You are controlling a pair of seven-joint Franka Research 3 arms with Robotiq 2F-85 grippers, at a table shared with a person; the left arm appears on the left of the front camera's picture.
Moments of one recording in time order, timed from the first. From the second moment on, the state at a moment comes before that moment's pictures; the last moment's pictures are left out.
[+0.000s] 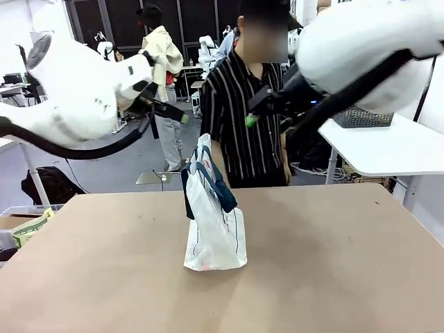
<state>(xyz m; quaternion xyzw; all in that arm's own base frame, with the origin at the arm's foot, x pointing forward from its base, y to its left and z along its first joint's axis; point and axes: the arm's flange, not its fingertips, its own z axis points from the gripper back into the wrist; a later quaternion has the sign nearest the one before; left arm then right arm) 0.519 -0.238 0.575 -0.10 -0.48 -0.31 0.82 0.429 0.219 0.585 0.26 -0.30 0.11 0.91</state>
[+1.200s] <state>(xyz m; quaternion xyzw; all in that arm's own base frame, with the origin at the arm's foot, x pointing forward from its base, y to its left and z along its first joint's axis) 0.559 -0.266 0.537 -0.13 -0.41 -0.33 0.84 0.452 0.330 0.537 0.21 -0.19 0.12 0.95</state>
